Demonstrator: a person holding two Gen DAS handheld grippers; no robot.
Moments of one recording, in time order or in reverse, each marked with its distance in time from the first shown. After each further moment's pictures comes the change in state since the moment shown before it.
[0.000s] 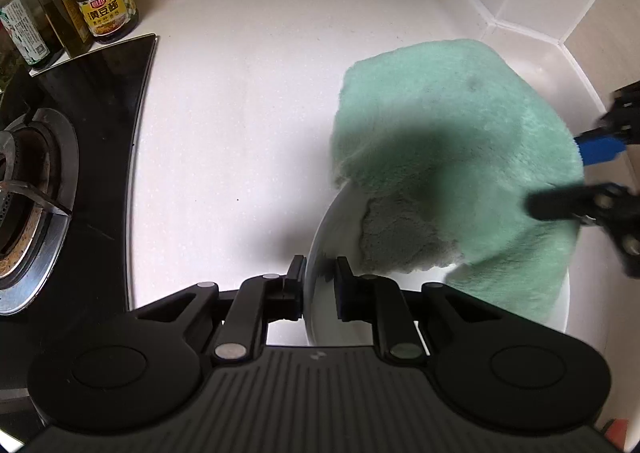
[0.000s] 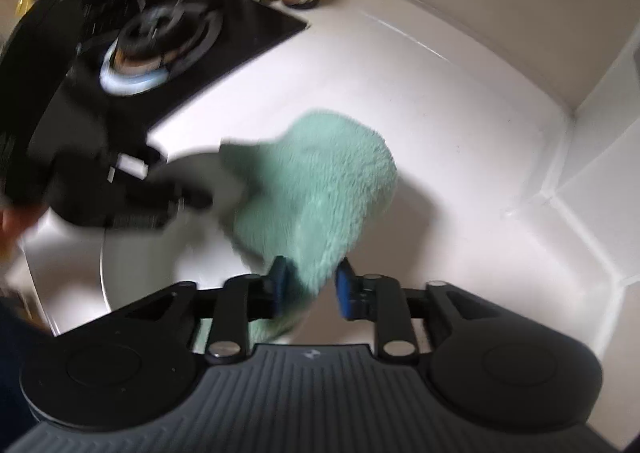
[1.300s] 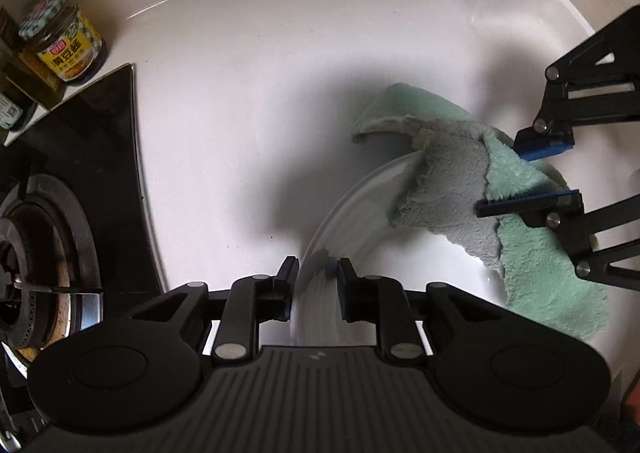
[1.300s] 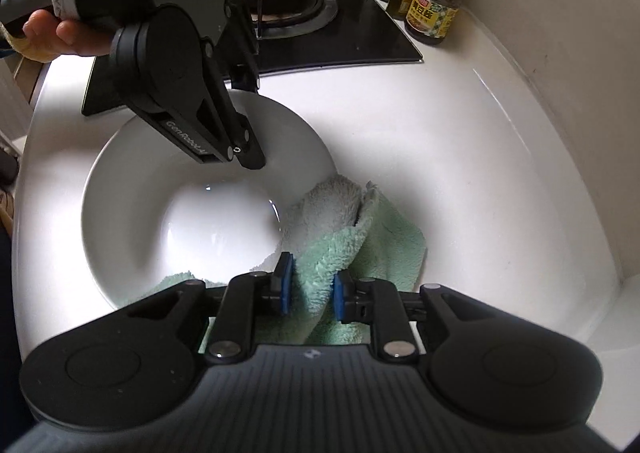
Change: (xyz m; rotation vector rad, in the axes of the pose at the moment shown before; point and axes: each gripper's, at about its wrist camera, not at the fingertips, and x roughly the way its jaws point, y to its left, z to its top) left arm 0.008 -0.027 0.033 0.204 0.113 0.057; right arm 0.043 0.005 0.029 -0.370 -0.062 0.130
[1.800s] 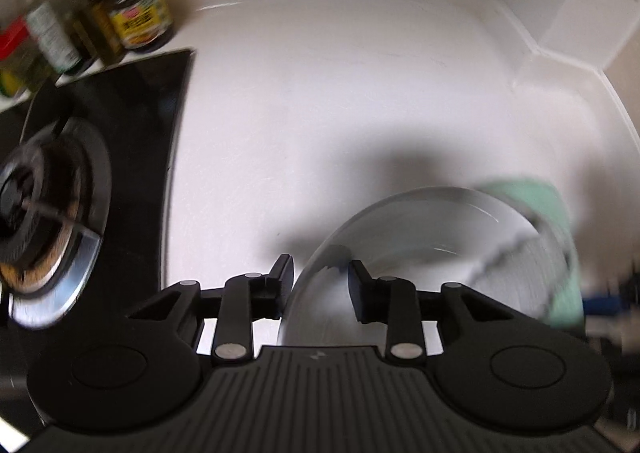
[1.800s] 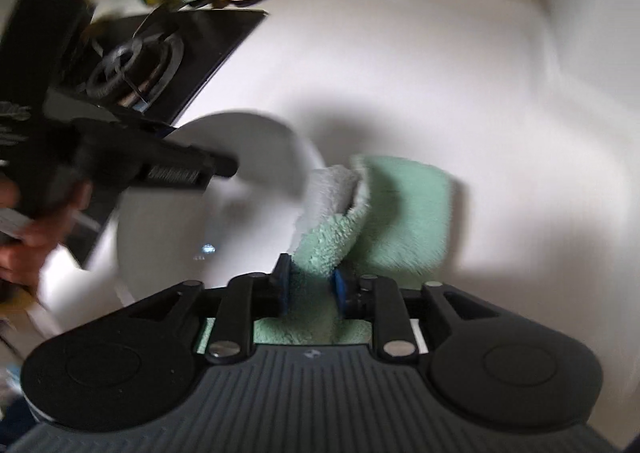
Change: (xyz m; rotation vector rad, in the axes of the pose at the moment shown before) left arm -0.009 0.005 -0.023 -0.309 -0.116 0.058; right arm -0.024 0.022 -0.055 0.898 -0.027 0.005
